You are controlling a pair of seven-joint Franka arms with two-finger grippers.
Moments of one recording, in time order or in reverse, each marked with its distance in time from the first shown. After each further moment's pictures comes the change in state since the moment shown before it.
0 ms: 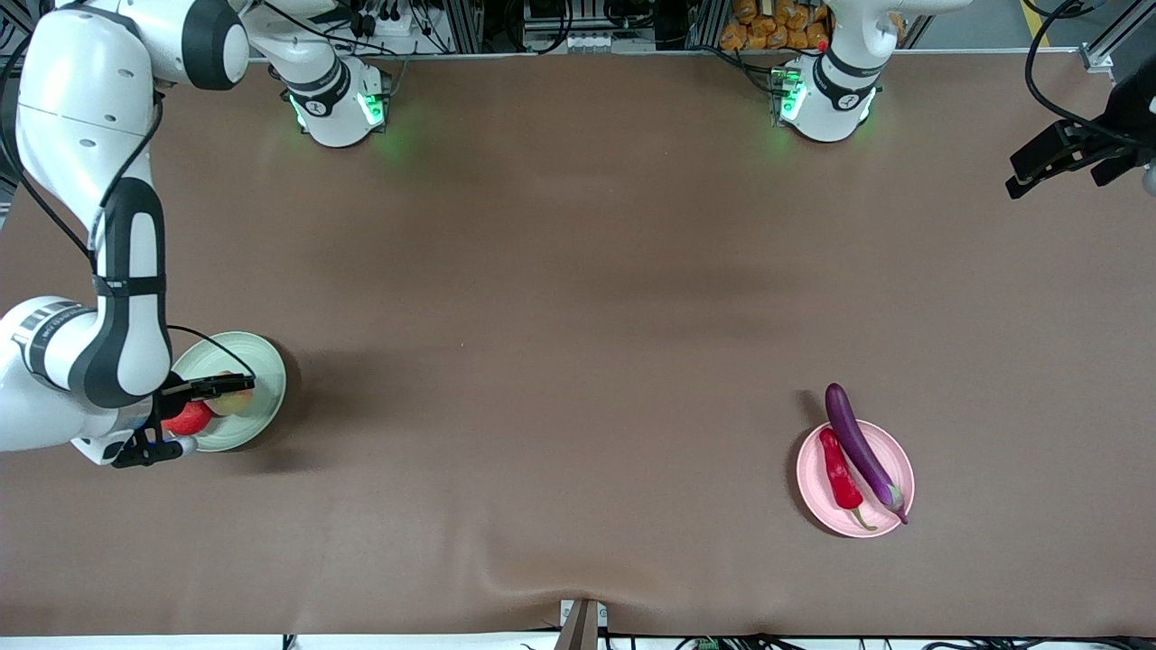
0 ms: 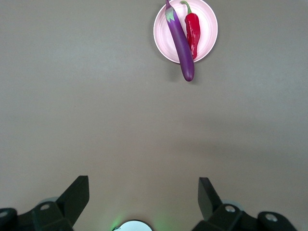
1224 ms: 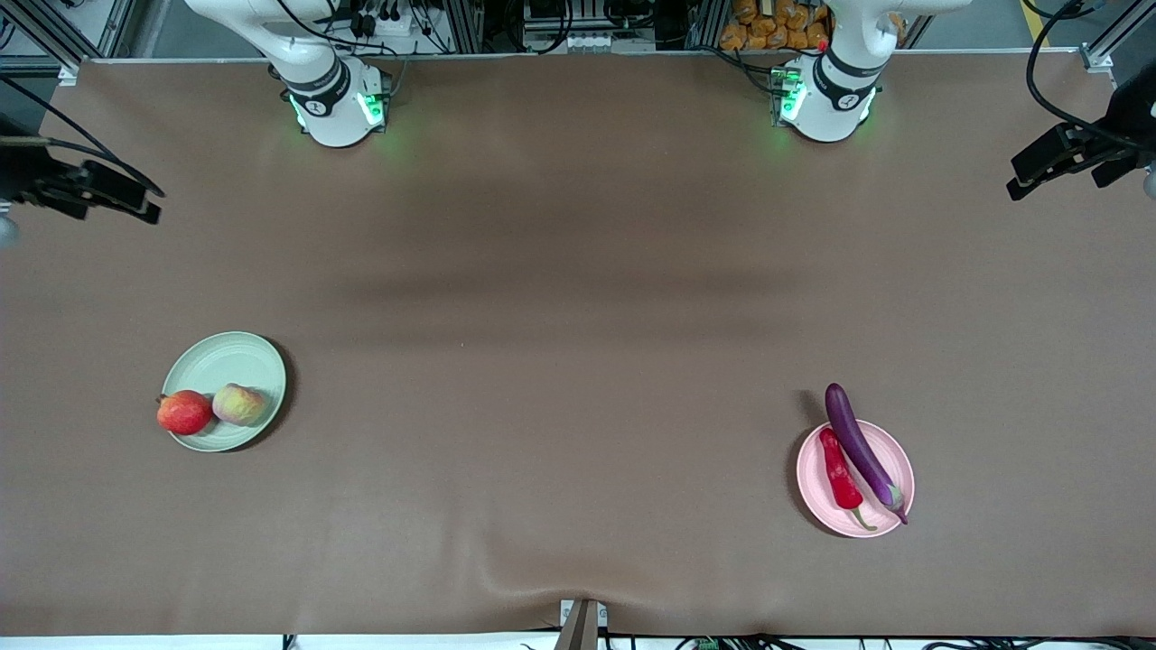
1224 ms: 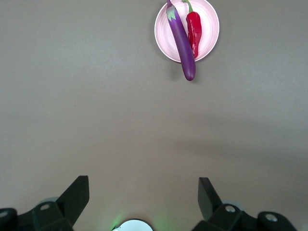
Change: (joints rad) left arm 0.000 0.007 0.004 0.003 0.000 -0.006 0.000; right arm -0.189 -0.784 0.416 -0.190 -0.330 -0.246 0.603
